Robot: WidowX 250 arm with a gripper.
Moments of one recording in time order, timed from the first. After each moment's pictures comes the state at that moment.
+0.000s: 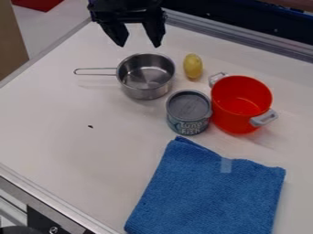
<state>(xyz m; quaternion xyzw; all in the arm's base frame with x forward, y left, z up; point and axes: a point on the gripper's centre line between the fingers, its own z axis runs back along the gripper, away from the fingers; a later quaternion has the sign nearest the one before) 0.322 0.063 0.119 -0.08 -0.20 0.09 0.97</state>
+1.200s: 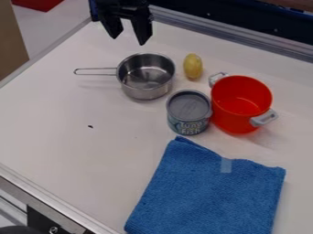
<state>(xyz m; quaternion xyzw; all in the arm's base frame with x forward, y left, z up) 0.358 0.112 0.092 -0.05 -0.12 -0.01 0.99</state>
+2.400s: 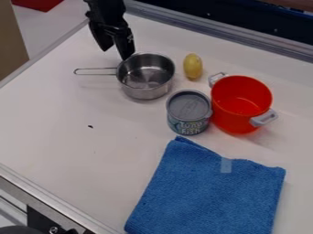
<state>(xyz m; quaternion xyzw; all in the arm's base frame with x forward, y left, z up) 0.377 0.141 0.038 -0.05 -0.10 -0.11 0.99</state>
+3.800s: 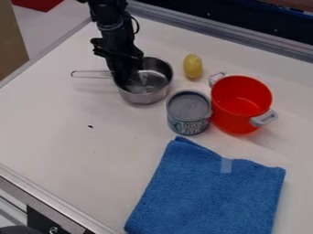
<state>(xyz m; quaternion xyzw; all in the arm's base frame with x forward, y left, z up) 0.351 0.128 0.009 0.00 -0.07 0.02 1.00</state>
